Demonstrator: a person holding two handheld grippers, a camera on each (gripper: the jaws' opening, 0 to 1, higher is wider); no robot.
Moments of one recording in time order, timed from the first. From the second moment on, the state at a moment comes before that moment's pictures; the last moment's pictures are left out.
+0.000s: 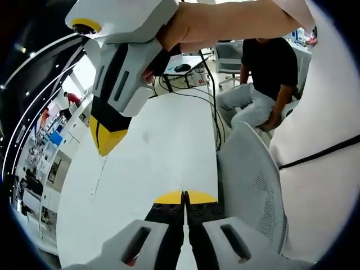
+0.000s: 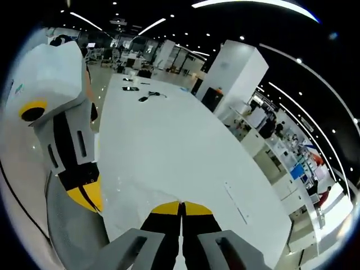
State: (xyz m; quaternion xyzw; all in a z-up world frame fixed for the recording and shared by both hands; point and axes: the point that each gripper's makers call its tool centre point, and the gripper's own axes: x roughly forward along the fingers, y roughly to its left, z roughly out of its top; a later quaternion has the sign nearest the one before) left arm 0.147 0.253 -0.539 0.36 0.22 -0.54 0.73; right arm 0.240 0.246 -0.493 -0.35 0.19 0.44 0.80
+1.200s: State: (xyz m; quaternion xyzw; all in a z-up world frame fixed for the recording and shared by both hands) left arm 0.166 0.266 -0.506 0.34 0.17 -0.51 0.77; right arm 0.241 0.261 -0.485 -0.37 0.18 0.46 0.79
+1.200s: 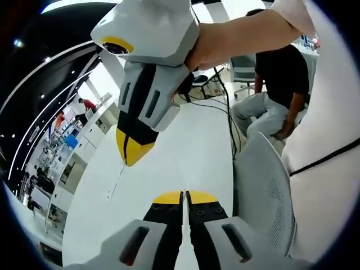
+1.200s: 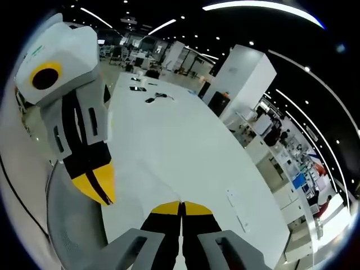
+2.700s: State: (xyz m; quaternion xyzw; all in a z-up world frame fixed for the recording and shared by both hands) left arm 0.196 0.328 -0.509 0.22 0.19 -0.44 0.85; right arm 0.309 0.230 -0.490 -0.38 0.19 0.43 0.80
